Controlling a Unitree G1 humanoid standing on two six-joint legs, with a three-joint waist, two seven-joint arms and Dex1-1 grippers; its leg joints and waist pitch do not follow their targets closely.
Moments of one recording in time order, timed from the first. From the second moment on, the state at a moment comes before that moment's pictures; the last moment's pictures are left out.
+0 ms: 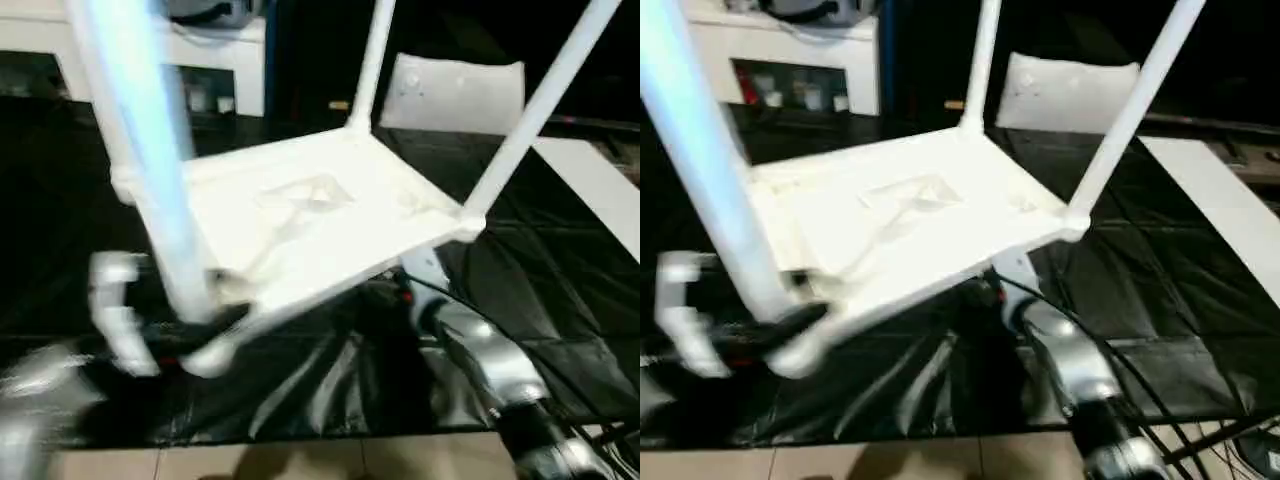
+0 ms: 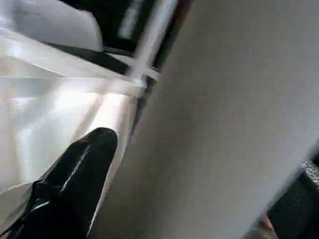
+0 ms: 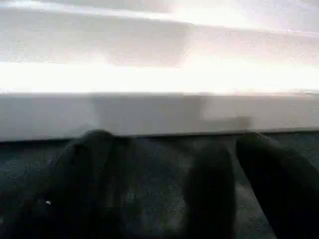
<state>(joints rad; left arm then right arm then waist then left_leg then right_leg) 0.05 0.49 0.11 -0.29 -0.72 0.53 -0.92 -0.39 -0.19 0.20 0.46 0.07 0.31 0.28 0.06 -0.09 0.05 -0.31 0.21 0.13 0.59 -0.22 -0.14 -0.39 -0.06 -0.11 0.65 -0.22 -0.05</state>
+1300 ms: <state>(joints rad) -0.31 0.22 -0.14 -0.10 -0.52 0.38 -0.77 -0.53 -0.01 0.19 0.71 -0.01 0.09 0.27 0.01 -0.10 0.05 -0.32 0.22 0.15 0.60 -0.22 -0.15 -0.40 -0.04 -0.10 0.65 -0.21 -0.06</state>
